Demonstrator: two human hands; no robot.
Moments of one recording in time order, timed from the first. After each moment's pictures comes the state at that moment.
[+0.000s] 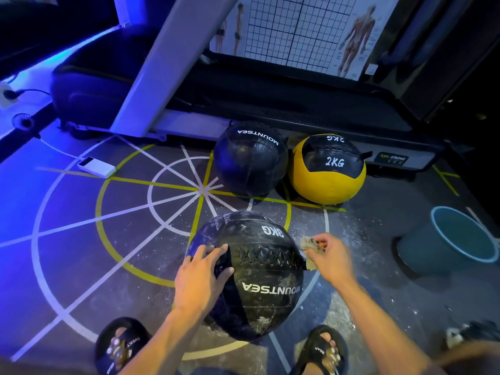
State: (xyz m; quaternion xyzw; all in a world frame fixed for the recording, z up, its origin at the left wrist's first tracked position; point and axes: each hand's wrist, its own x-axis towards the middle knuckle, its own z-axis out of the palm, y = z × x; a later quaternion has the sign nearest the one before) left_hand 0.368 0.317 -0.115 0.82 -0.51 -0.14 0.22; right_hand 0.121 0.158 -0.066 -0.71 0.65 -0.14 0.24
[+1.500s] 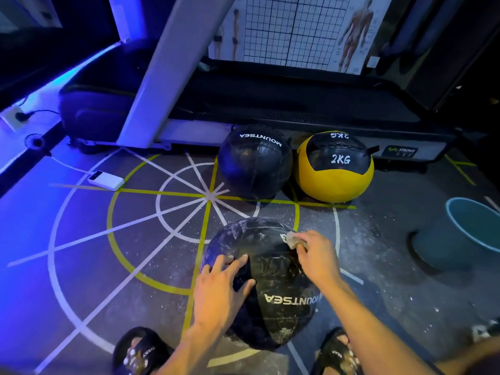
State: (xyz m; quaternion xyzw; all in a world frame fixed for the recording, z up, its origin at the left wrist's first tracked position) left_hand 0.347 0.316 -0.120 0.81 -0.54 -0.09 0.21; right_hand 0.165 0.176 -0.063 -0.80 0.57 -0.13 0.15
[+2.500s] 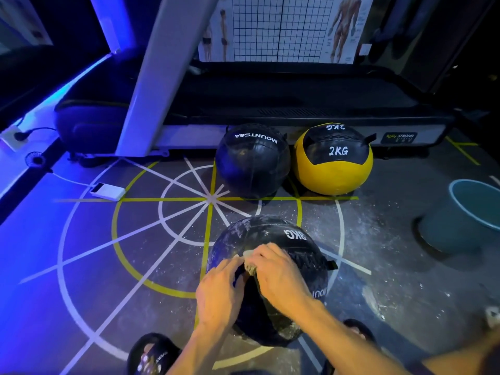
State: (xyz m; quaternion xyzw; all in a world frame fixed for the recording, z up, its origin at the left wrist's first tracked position) left_hand 0.353 0.314 -0.119 0.80 -0.53 -0.10 0.27; right_hand 0.213 0.237 -0.077 -0.90 0.36 -0.16 0.17
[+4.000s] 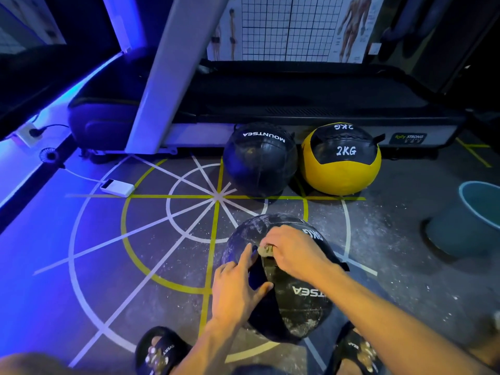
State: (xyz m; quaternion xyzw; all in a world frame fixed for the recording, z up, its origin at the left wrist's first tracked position) left_hand 0.347 0.312 -0.118 0.77 -0.57 -0.15 0.22; right_hand 0.215 0.194 -0.039 -0.92 0.35 -0.01 0.16
